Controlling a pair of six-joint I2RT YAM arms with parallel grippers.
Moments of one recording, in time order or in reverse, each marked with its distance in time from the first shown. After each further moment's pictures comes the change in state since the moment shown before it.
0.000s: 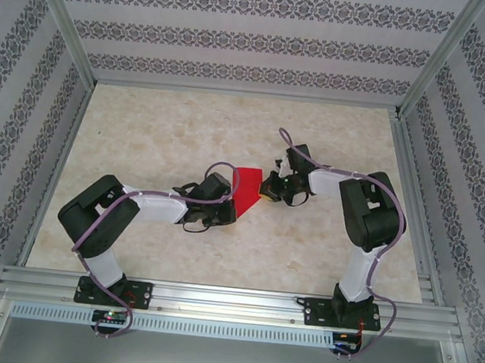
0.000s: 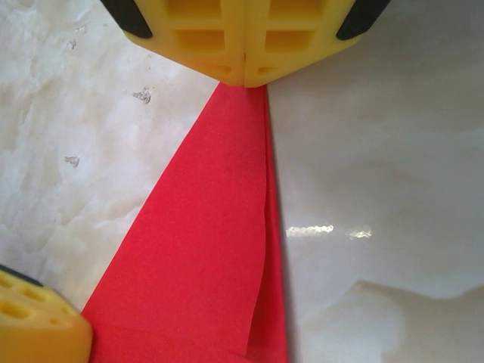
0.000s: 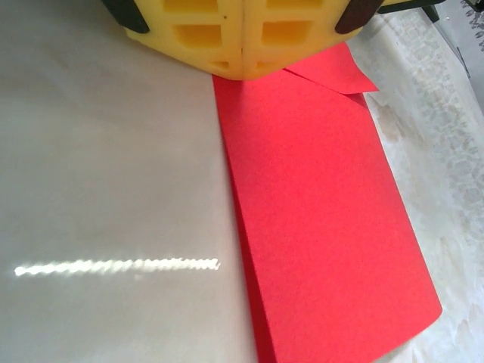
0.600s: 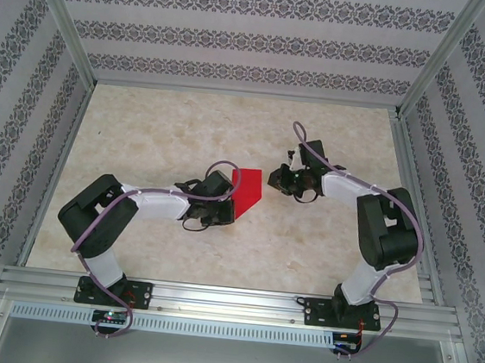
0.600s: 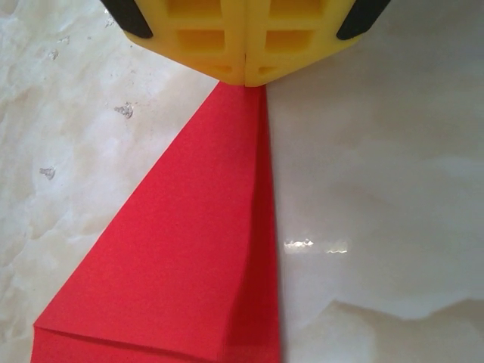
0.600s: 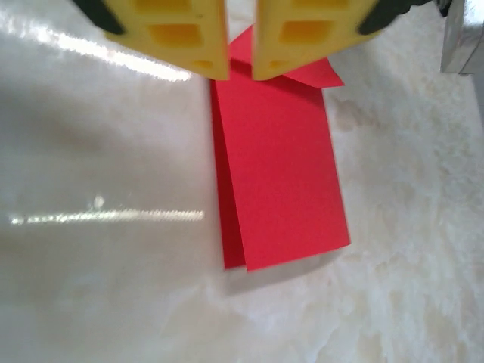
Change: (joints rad) left arm 0.000 -0.005 0.071 -0.153 -0.012 0.024; right arm -0.024 -0.195 -0.077 0.011 0.072 0.011
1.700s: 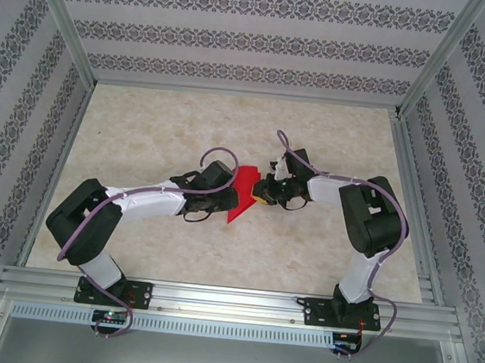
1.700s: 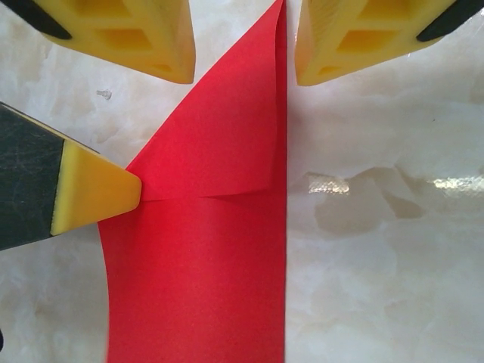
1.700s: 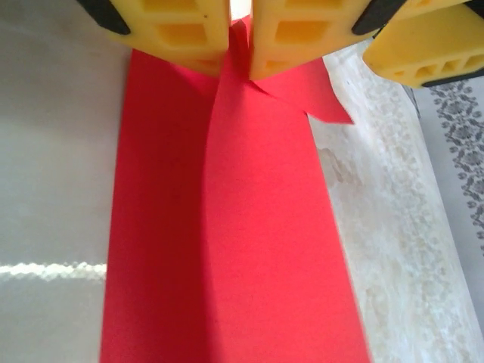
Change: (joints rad) left arm 0.003 -0.080 0.058 -0.048 -0.192 -0.030; right arm 0.070 0.145 -0.011 0.131 -0.196 0.053
